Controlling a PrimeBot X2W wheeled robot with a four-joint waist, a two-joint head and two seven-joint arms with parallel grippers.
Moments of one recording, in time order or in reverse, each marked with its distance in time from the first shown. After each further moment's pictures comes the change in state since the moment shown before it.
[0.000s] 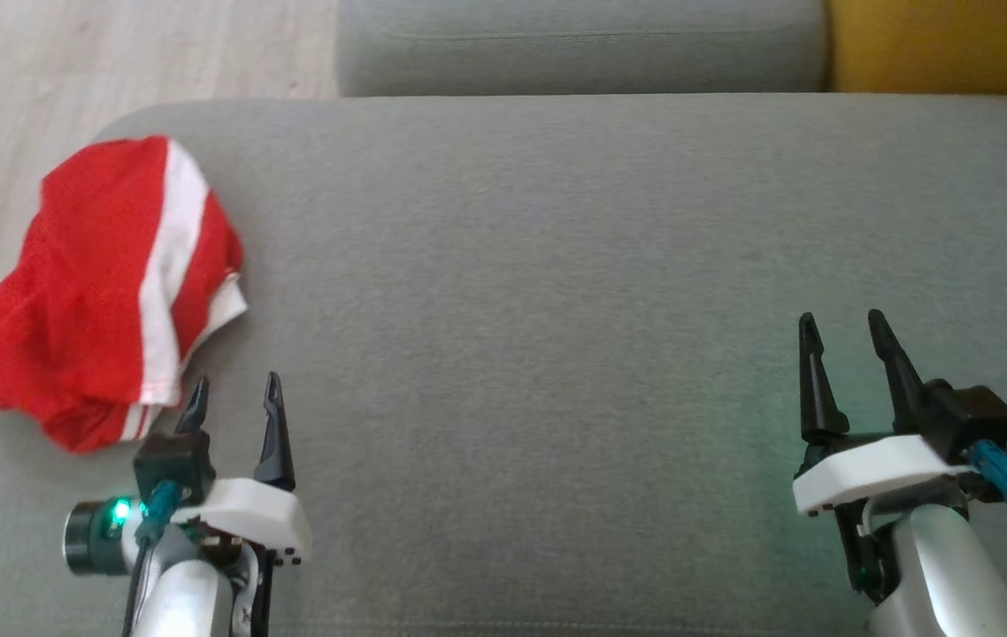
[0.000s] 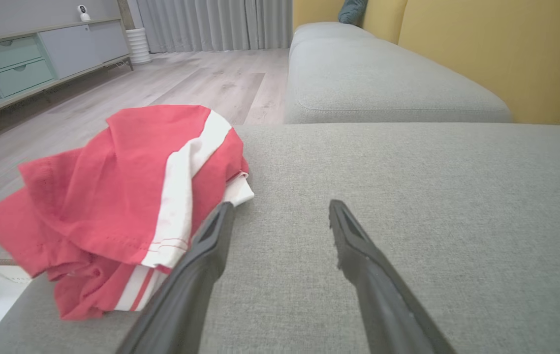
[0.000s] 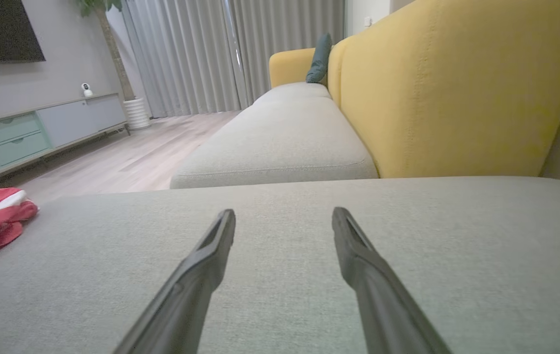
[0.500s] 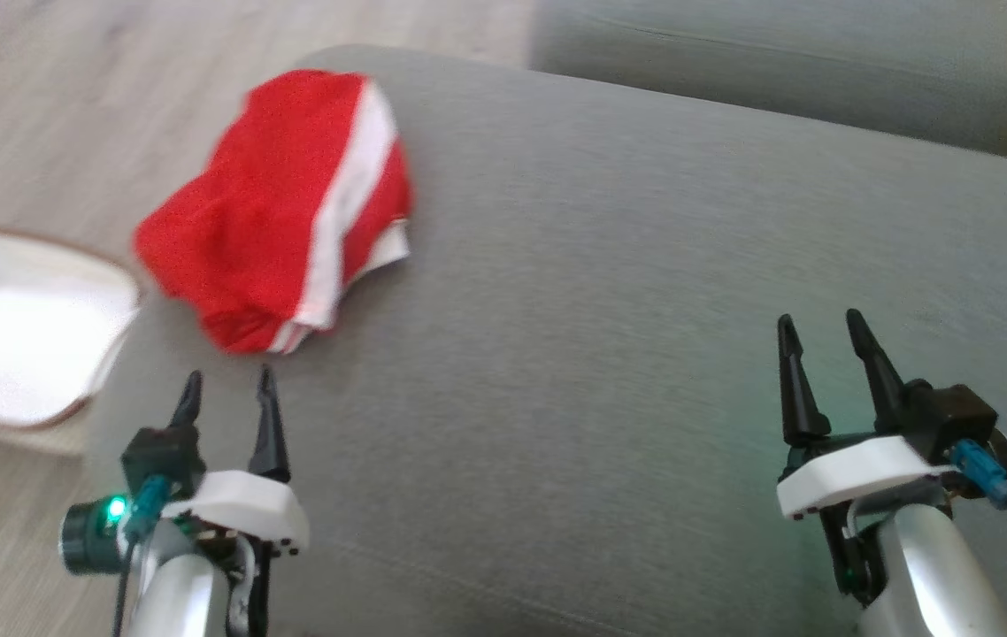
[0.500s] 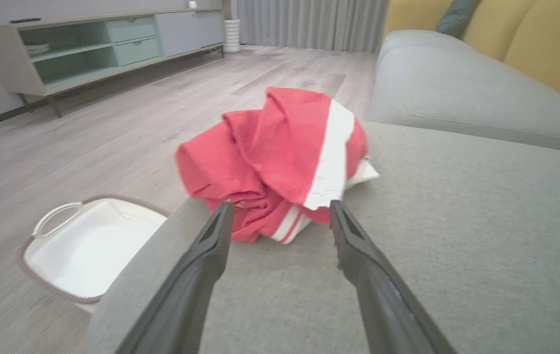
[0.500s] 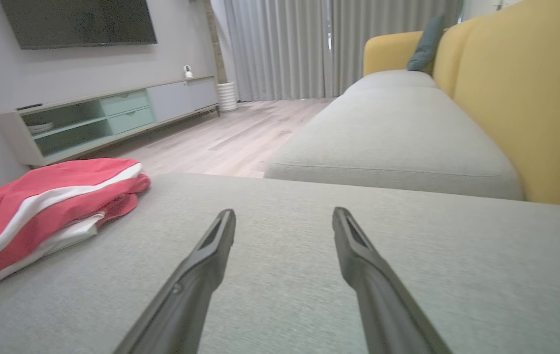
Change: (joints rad) left arm -0.012 -0.003 -0.002 -0.006 -0.042 0.010 0.000; right arm 0.000 -0.001 0.042 -0.005 0.011 0.000 0.000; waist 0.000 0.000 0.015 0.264
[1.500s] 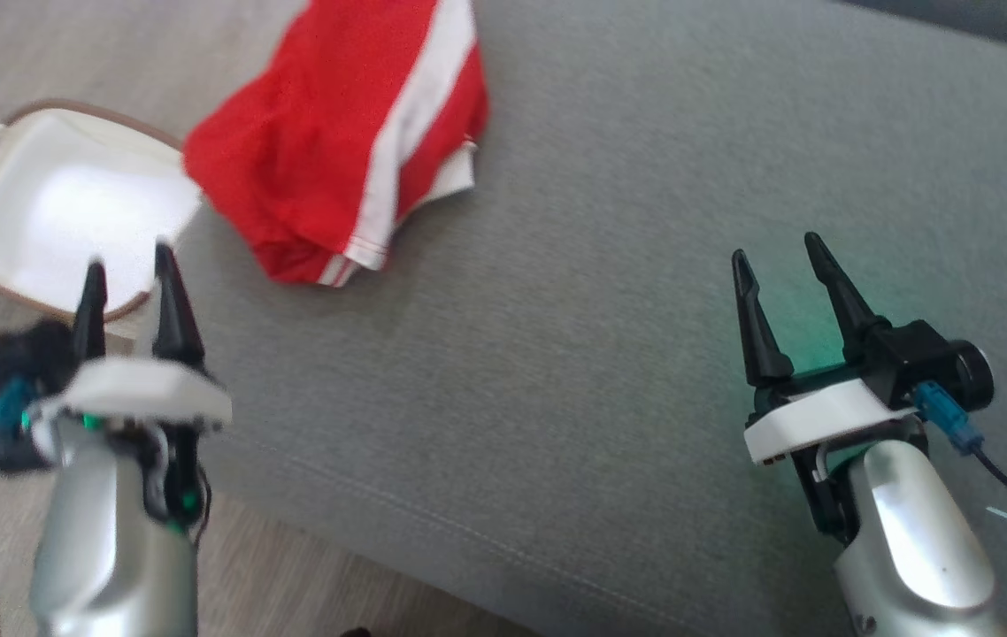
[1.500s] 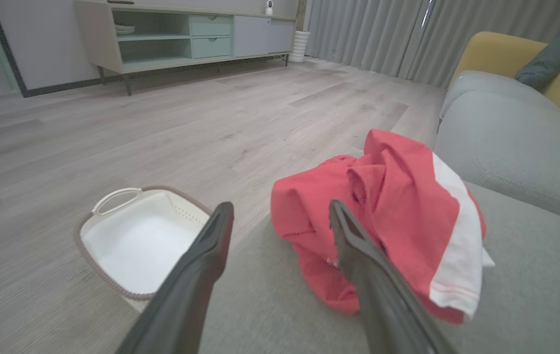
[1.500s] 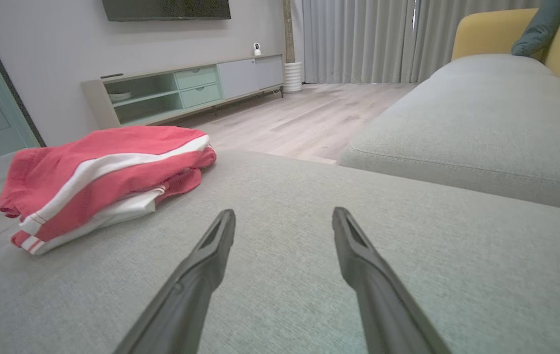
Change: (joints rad) left arm -0.210 -0.010 0.217 0.066 -0.112 -0.138 0.000; right arm -0.105 -0.005 0.086 -0.035 -0.085 0.000 0.000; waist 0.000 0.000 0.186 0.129
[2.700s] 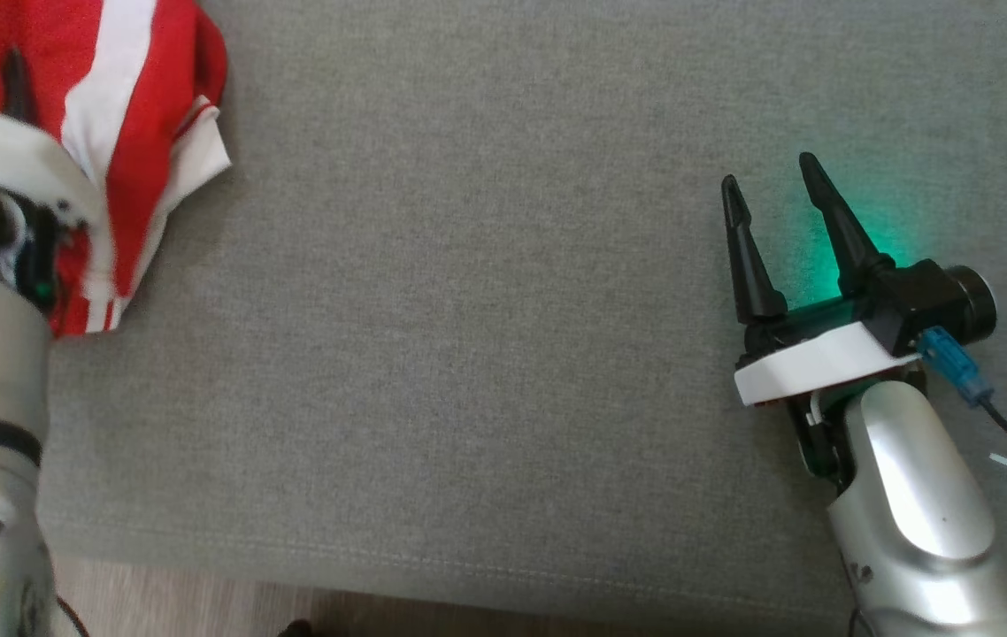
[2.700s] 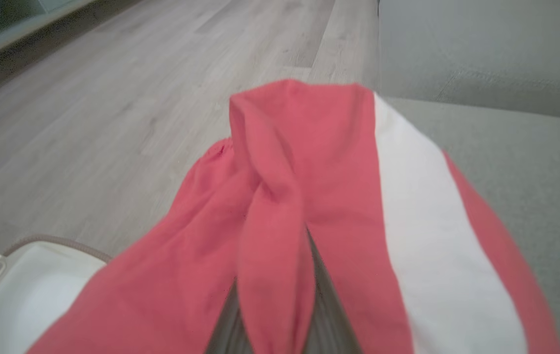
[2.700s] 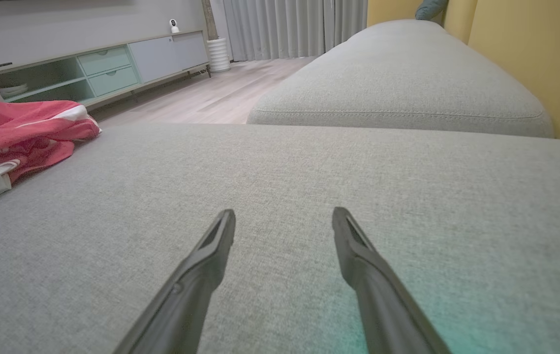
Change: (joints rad) left arm -0.650 0.236 -0.154 0.716 -0.003 -0.076 0.013; right arm -0.098 -0.003 0.030 -0.043 -0.001 0.001 -0.009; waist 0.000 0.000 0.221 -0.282
